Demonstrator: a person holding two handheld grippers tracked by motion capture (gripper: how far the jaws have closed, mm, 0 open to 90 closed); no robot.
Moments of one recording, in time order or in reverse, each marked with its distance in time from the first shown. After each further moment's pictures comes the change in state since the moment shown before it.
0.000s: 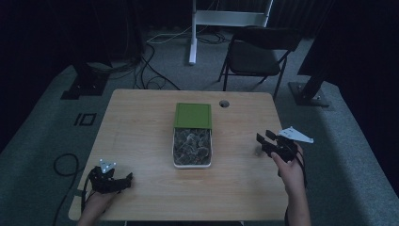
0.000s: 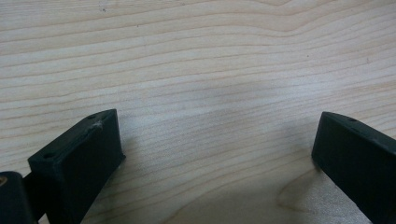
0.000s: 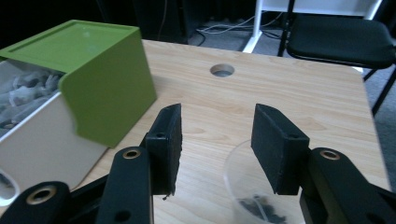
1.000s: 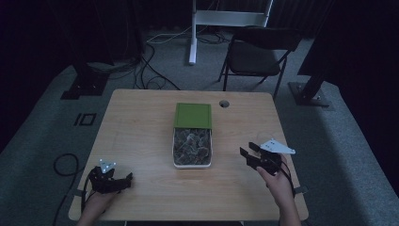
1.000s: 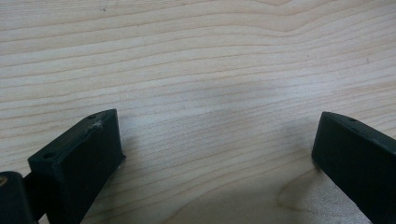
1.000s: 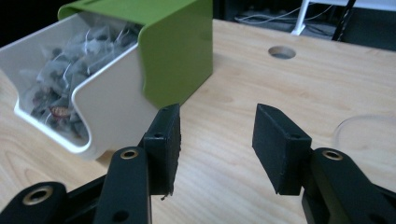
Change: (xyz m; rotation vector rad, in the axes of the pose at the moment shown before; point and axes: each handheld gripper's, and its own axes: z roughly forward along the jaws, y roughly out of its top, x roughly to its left) left arm 0.000 0.000 0.000 0.000 0.001 0.001; right arm 0.043 -0.030 0.008 0.046 0.129 -0.088
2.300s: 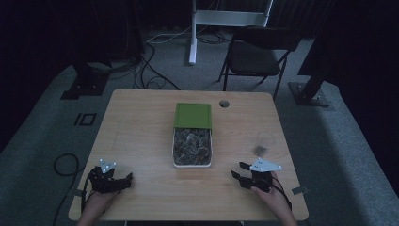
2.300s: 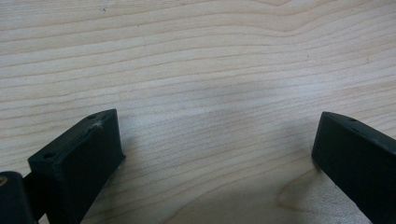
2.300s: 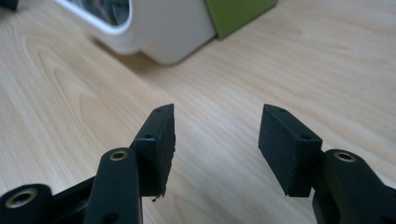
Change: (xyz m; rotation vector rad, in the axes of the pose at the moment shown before) left arm 0.000 0.000 0.000 0.000 0.000 0.001; right arm 0.010 -0.070 0.020 0.107 0.167 -0.124
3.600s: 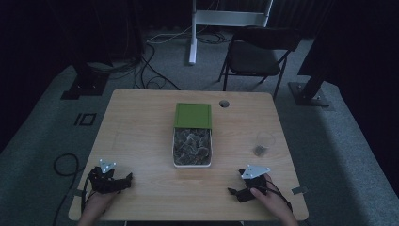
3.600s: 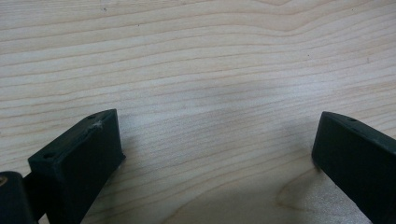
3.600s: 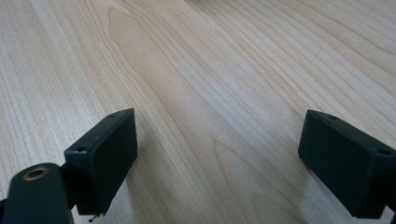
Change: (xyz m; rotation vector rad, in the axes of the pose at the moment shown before) left arm 0.000 0.000 0.000 0.000 0.002 -0.002; right arm 0.010 -0.012 0.013 0.198 0.116 -0.144
